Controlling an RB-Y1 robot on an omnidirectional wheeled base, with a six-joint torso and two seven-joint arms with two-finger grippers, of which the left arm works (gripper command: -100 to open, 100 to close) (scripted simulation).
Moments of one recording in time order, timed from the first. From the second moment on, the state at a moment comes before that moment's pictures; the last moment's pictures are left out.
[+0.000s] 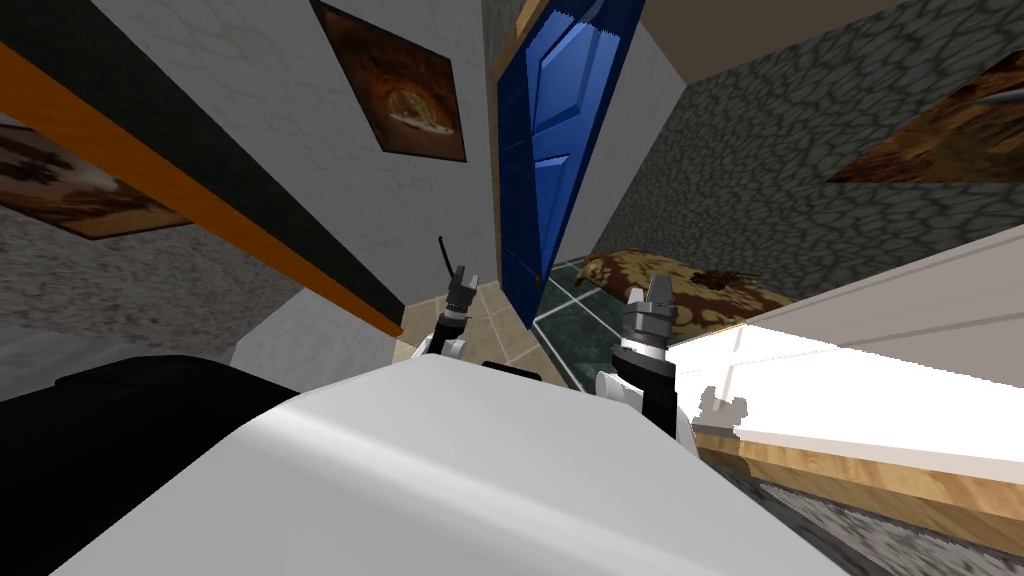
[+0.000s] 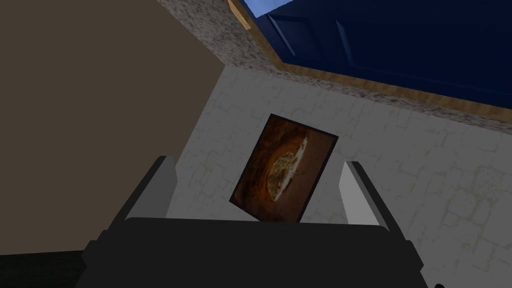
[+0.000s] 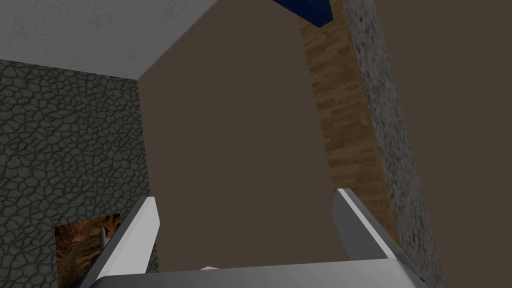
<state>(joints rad) 0.42 0.08 -0.11 -2.01 -0.11 -0.64 0.16</state>
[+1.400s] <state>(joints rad) 0.36 0.10 -0.22 -1.69 -0.12 -0.68 0.15</state>
